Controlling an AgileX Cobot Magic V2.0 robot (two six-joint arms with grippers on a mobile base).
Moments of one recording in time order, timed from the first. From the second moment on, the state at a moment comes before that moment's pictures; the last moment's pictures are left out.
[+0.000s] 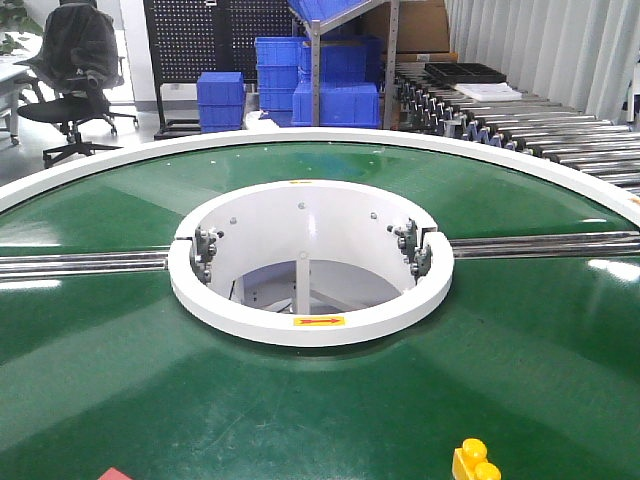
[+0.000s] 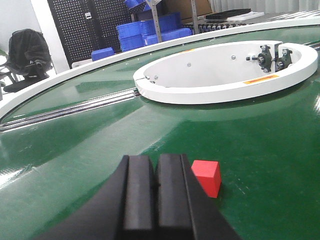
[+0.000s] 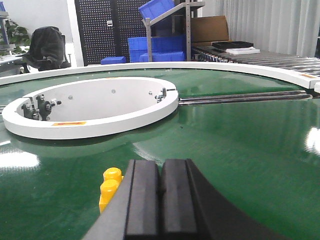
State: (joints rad) left arm -0.09 -0.01 0.03 -0.13 0.10 0.32; right arm 0.05 -0.01 0.03 -0.13 0.05 0.16
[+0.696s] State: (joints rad) left arm -0.09 -0.01 0.03 -0.13 0.10 0.32; right arm 0.05 -0.01 0.03 -0.13 0.05 0.16
